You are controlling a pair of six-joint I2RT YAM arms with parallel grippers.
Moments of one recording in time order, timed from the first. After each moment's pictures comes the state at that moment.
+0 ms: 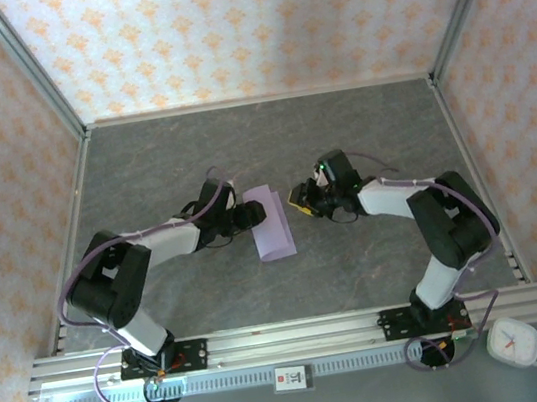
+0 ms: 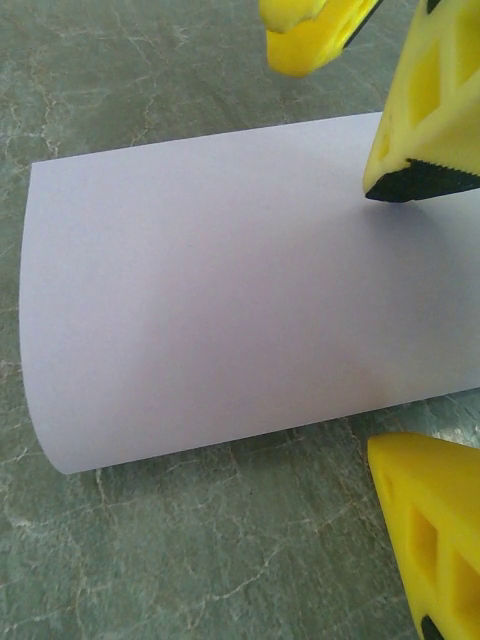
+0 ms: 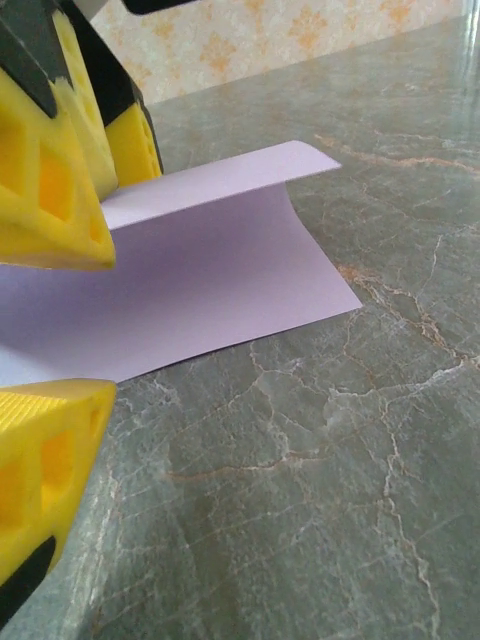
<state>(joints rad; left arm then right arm) -0.47 1.64 0.77 0.01 0.25 -0.74 0.45 1.68 0.82 0.03 -0.48 0.99</state>
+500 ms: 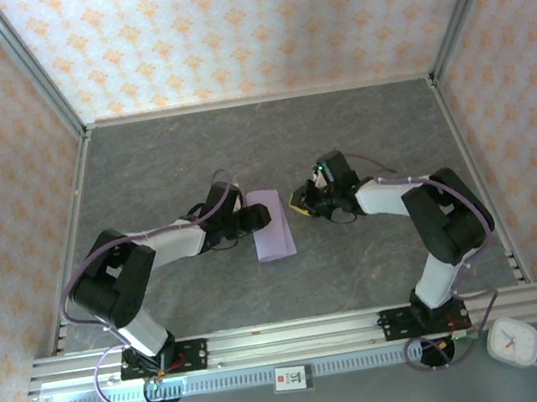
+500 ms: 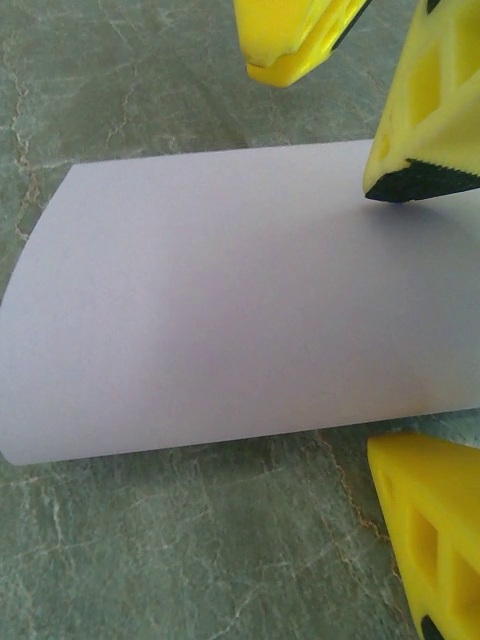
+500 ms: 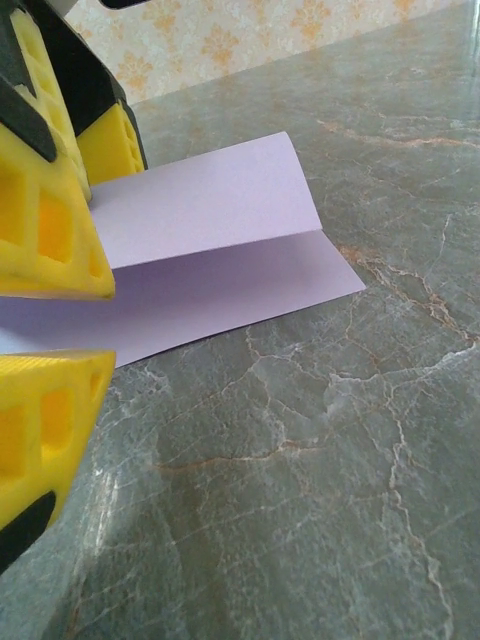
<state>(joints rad) -0.52 1.66 0.78 0.01 0.21 -0.76 0.45 1.72 0.83 0.05 -0.49 0.99</state>
